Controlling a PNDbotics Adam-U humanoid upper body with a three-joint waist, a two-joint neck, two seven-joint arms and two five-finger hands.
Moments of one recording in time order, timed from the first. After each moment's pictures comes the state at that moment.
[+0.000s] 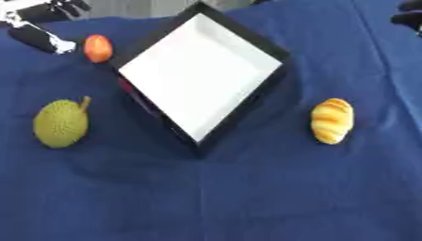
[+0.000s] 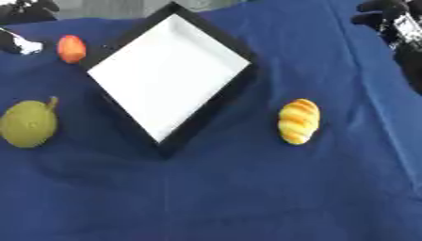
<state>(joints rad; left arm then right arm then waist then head) -1.26 0.57 -0.06 -0.55 -0.57 -0.52 -0.60 -0.51 -0.45 -0.25 -1.63 -0.26 -0.05 0.43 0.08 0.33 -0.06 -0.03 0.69</state>
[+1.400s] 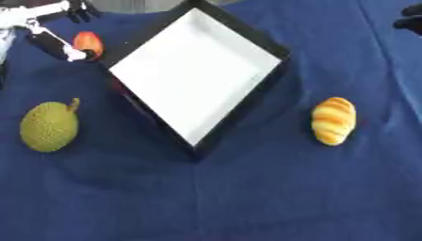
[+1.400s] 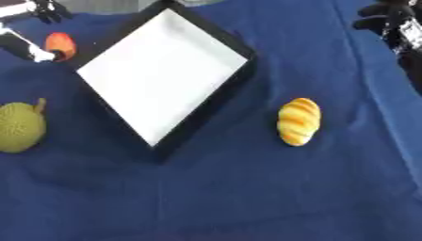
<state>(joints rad) -1.26 0.57 0.02 -0.58 -0.78 -0.55 -0.57 -0.55 -0.44 -0.23 -1.62 -0.25 -0.05 0.46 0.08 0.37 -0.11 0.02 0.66</state>
